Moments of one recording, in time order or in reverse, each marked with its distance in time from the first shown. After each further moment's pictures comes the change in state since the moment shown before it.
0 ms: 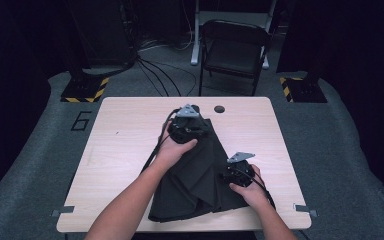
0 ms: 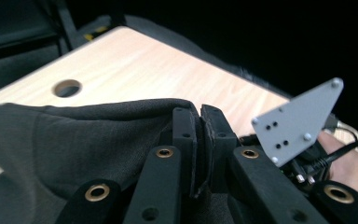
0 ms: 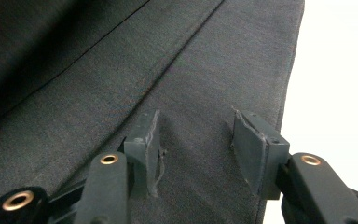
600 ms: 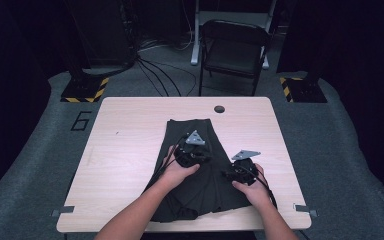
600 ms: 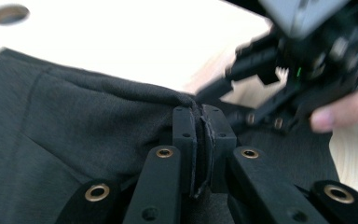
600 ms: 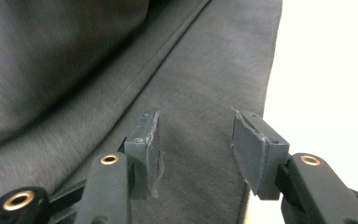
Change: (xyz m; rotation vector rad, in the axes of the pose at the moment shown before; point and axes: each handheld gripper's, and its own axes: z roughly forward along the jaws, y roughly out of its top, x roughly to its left) left arm -0.012 -0.064 0.029 0.101 -0.022 0.001; right arm -0.010 -0.001 -0.005 -0.012 0.028 0.042
